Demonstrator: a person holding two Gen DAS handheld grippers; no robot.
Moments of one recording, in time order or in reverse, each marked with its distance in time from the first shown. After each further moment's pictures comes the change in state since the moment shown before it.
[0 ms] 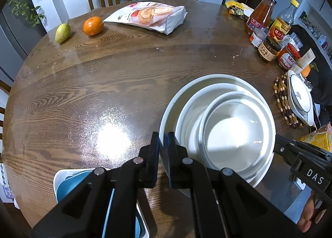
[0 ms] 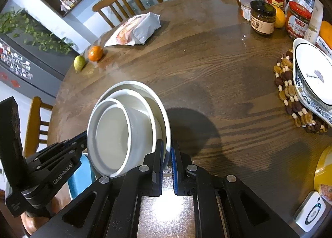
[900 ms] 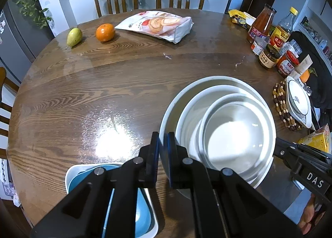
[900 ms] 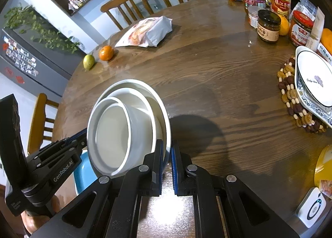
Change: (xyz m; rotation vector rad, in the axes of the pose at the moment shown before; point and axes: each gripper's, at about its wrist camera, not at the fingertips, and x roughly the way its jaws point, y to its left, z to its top) left arm -0.025 0.014 -0.009 -0.016 -0.054 0.022; right arm -0.014 0.023 -0.008 -0.033 -0.024 0.019
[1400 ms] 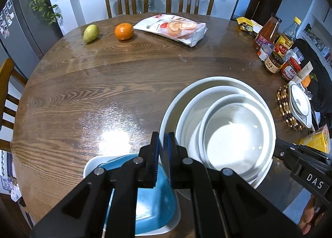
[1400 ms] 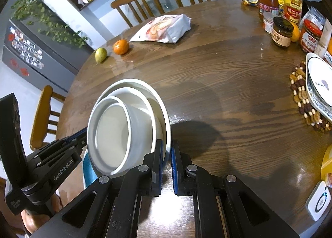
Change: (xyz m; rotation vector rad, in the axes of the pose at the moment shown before) left arm -0.021 0.038 -0.016 -0.037 -0.025 0.013; right arm 0.002 0.040 -0.012 -0.046 -0.002 0.015
